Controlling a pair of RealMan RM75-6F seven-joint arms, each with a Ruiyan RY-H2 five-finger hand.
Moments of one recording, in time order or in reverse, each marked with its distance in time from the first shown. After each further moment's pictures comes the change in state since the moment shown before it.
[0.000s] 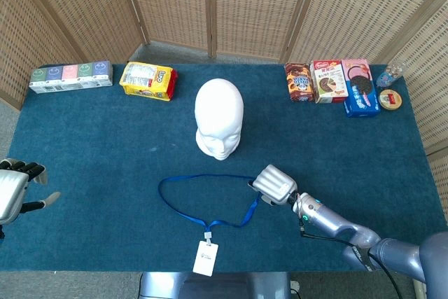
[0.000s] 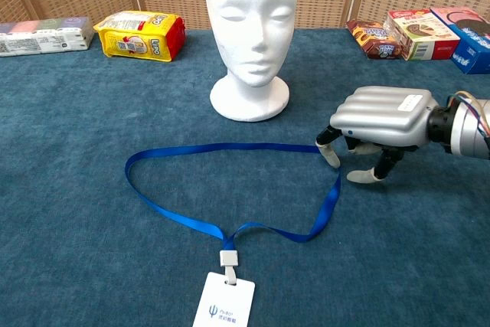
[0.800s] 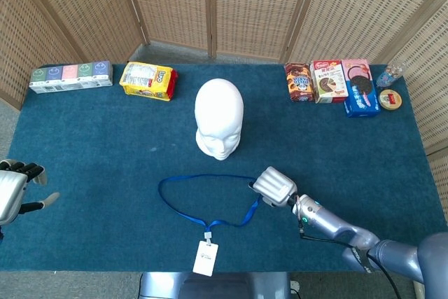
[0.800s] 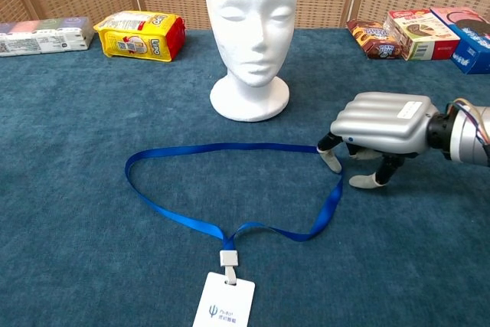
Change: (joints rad) left arm 0.003 0.001 0.006 0.008 0.004 0.007 -0.017; right arm -0.001 -0.014 -0.011 0.002 0.020 -0.005 -0.045
